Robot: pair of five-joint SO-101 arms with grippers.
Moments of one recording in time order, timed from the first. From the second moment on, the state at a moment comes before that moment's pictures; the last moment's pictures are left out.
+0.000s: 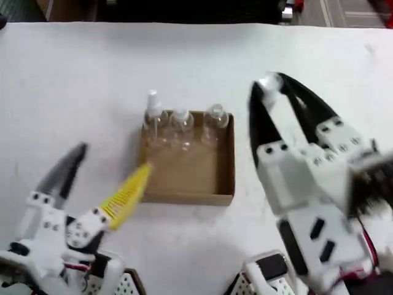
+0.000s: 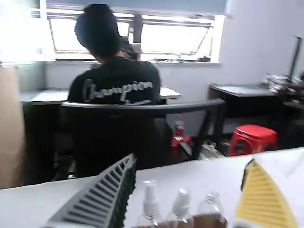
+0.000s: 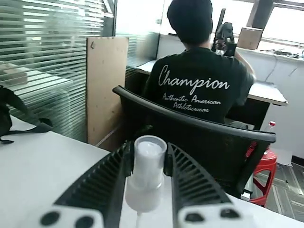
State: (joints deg) left arm 11.2 -105.2 47.6 62.6 1.2; right arm -21.6 -51.0 -10.4 71.6 9.3
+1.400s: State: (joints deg) left arm 15.0 -105.1 58.5 58.0 -1.7; right arm -50.5 -45.6 -10.3 82.8 9.3
